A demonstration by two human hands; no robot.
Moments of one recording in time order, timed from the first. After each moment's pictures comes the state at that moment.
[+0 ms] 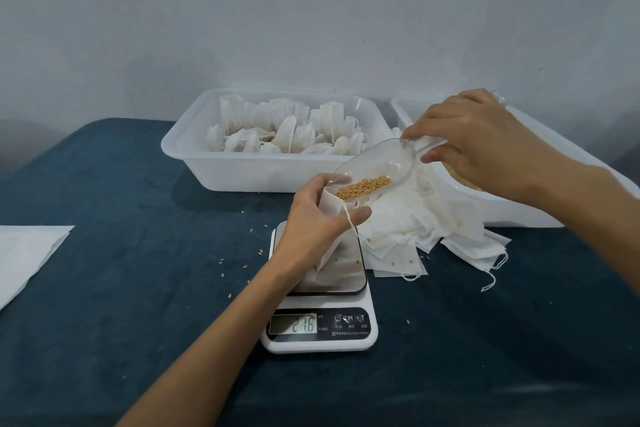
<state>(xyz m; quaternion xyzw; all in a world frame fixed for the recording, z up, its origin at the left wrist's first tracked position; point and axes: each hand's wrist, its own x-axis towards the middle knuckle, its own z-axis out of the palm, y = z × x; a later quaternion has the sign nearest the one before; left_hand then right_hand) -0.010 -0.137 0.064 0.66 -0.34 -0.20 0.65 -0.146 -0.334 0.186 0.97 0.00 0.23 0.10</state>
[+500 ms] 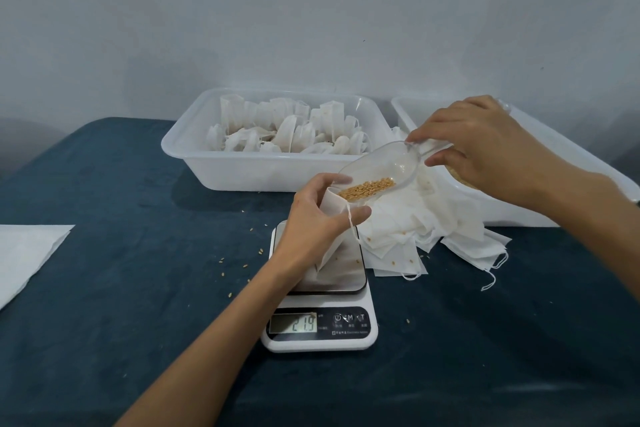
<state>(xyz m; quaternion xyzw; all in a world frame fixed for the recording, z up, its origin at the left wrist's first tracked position) -0.011 -0.138 0.063 0.64 -0.33 -0.21 0.66 -0.150 -0.344 0.177 0.97 -0.01 0.23 0.09</state>
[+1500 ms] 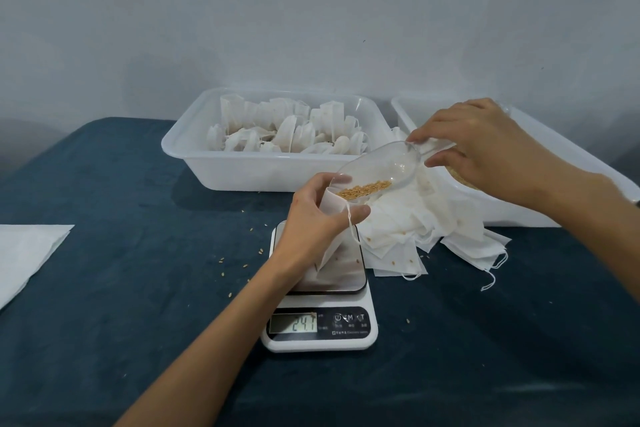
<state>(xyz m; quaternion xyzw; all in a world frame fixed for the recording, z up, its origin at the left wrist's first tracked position) -0.010 -0.138 0.063 0.64 -0.33 -0.21 0.66 -0.147 -0.351 0.175 0.97 -0.01 0.23 0.07</state>
